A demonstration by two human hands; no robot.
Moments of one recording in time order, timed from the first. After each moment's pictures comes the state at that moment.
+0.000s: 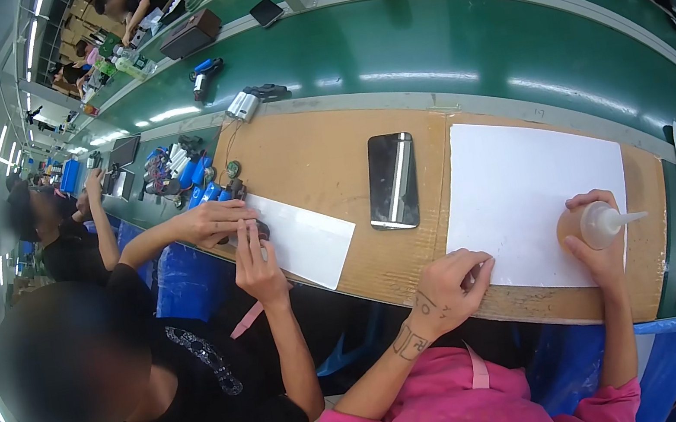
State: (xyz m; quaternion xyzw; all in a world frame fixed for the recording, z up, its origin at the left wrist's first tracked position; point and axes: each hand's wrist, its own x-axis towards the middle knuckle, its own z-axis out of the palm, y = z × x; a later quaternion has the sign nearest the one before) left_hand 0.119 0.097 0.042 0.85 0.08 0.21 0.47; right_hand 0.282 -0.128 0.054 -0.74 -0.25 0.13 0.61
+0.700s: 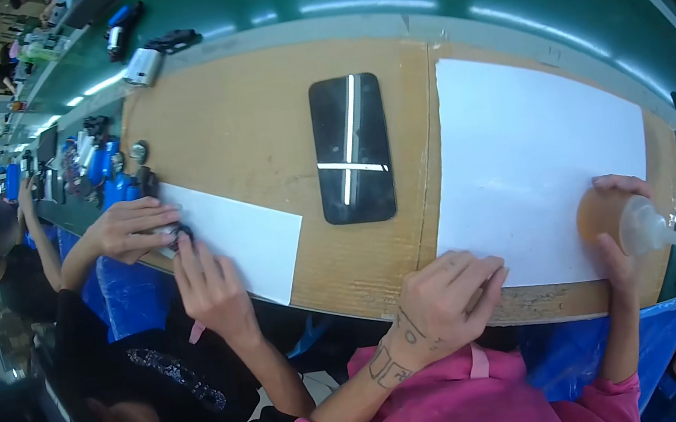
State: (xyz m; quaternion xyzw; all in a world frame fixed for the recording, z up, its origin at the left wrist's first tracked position) left_hand 0.123 0.106 0.039 0.84 0.07 0.20 0.50; right_hand 0.282 -0.141 0.036 -0.77 -0.26 0.09 0.57
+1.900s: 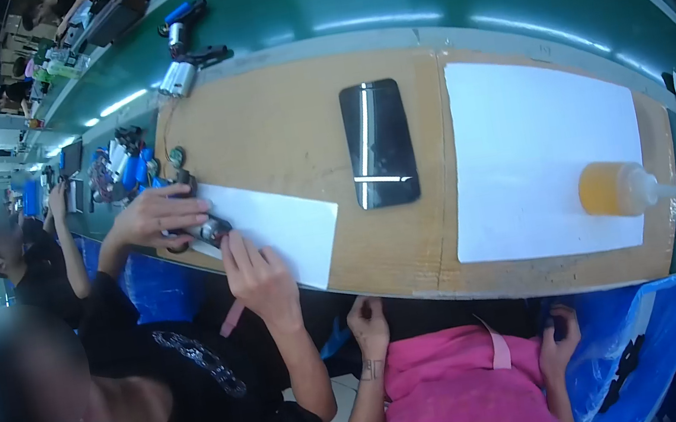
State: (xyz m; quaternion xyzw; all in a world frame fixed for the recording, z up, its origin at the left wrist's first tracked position) left_hand -0.054 0.127 -0.110 0.68 0.50 0.13 0.51; right_hand 0.047 -0.210 -0.058 -0.91 0.00 0.11 0.41
